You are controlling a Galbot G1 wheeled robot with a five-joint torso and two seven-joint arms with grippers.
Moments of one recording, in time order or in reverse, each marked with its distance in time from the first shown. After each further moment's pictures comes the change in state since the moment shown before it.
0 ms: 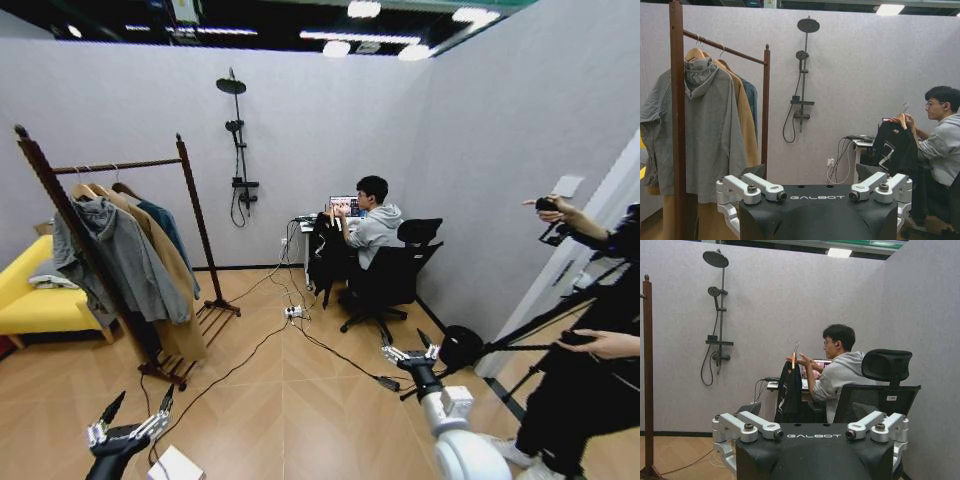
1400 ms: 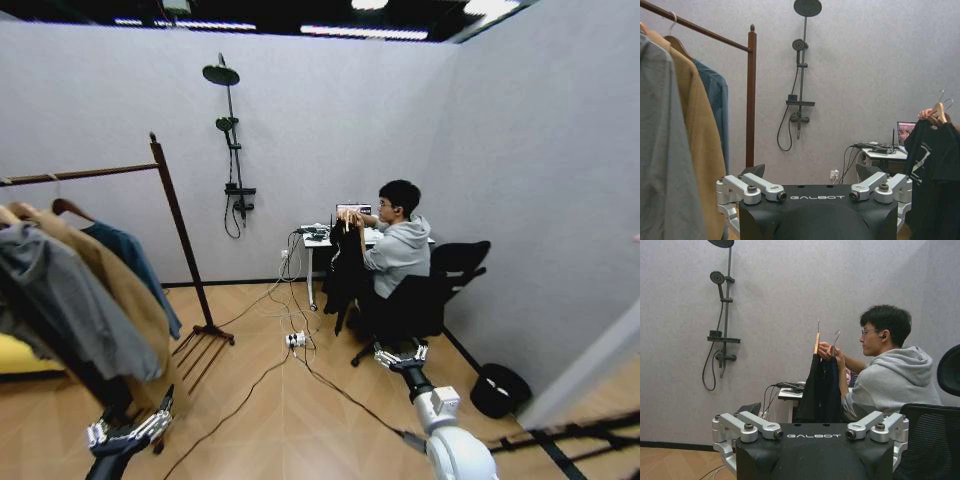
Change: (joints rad) left arm 0.000 0.000 0.000 0.000 0.000 0.000 0.000; right arm 0.021 0.002 -0.016 -0.128 -0.020 0.119 -0.089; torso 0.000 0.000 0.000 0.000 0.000
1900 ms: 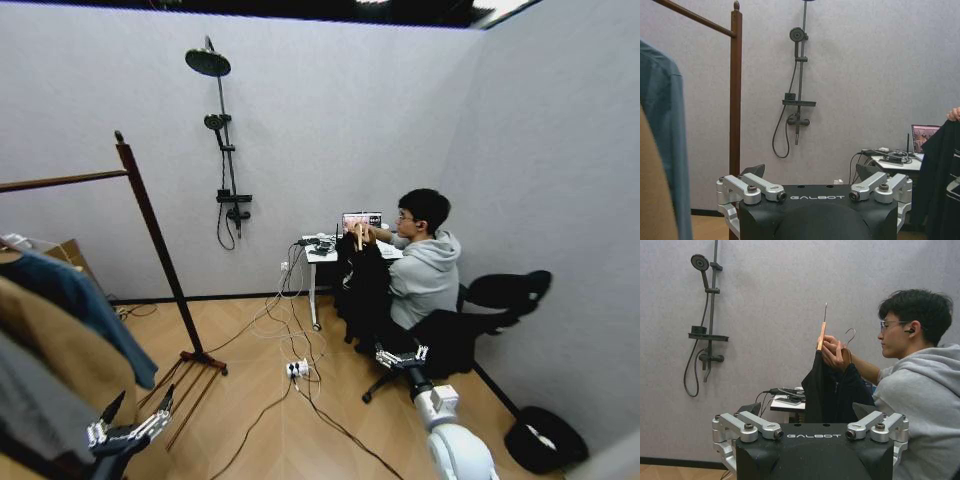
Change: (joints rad) left arm 0.000 0.000 0.000 0.000 0.000 0.000 0.000; right arm 0.023 -0.018 0.000 -0.046 0.010 0.030 0.006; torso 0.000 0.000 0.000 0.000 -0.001
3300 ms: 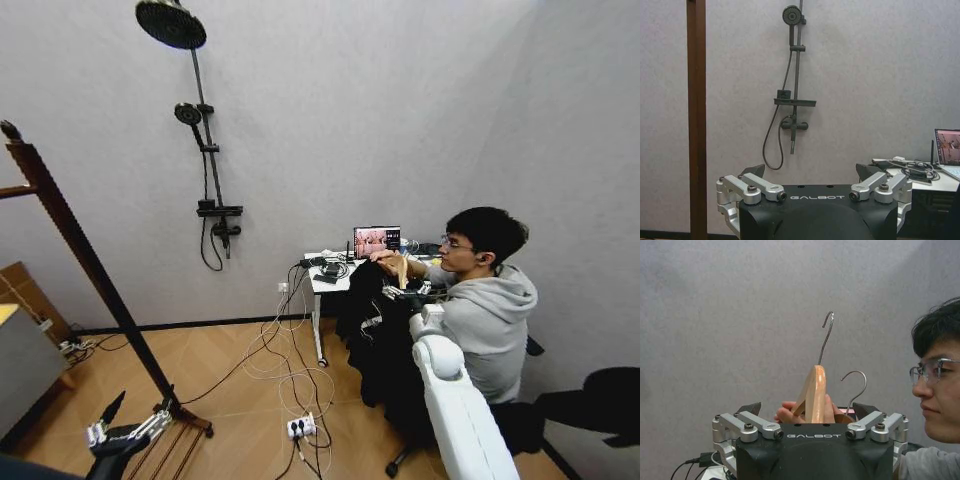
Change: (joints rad) left arm 0.000 0.000 0.000 0.000 0.000 0.000 0.000; right arm 0.602 -0.094 -0.033 -0.369 0.005 -0.132 0.107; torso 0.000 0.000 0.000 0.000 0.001
